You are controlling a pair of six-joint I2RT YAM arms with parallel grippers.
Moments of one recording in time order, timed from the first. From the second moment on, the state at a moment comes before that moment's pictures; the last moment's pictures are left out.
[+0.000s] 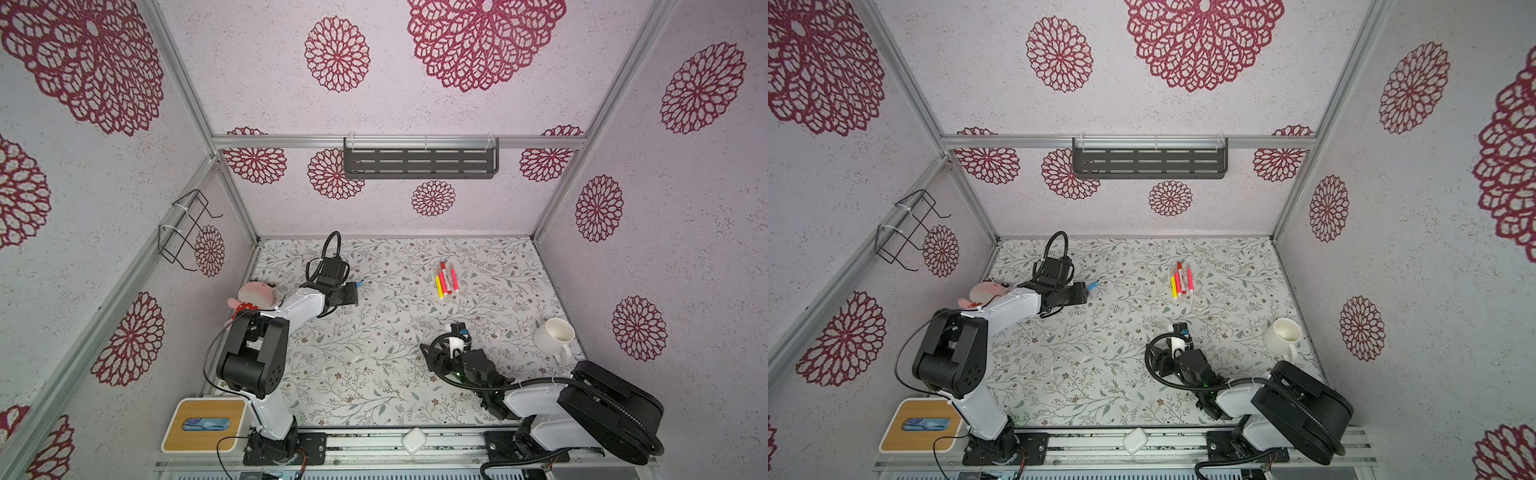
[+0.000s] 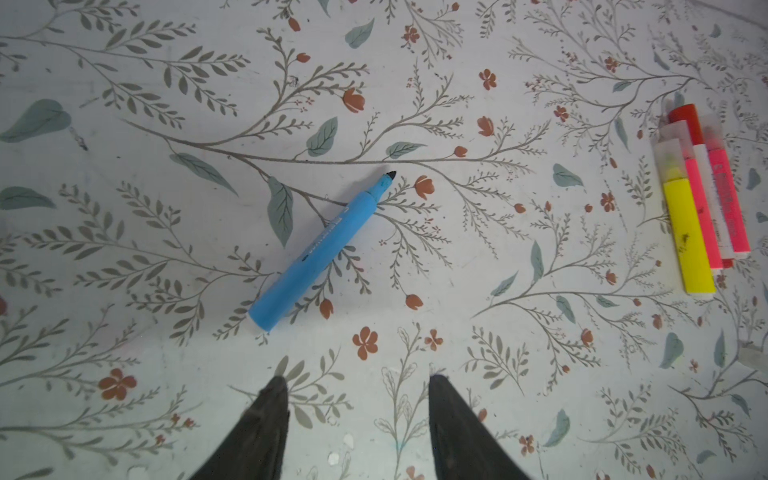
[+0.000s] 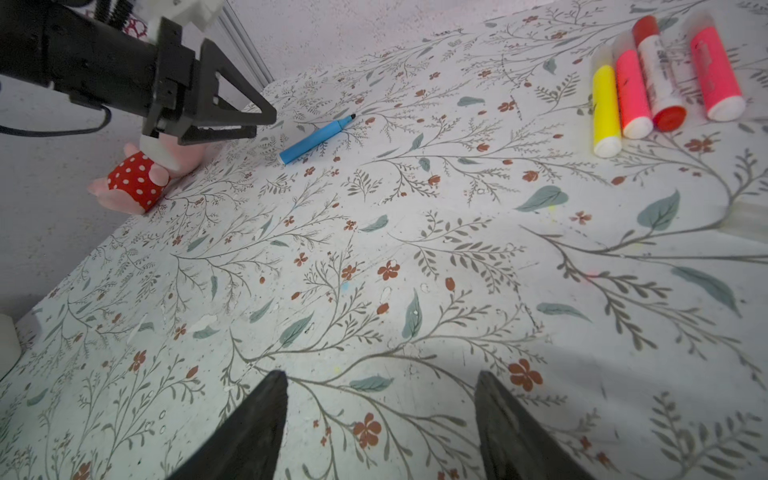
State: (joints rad) left arm -0.28 1.79 1.13 -0.26 0.01 -0.35; right arm 0.87 1.36 0.15 0.88 0.20 0.50
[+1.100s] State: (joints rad) left arm -0.28 2.09 1.40 -0.44 -0.08 -0.26; right arm 0.89 1.41 0.22 0.82 0.24 0.50
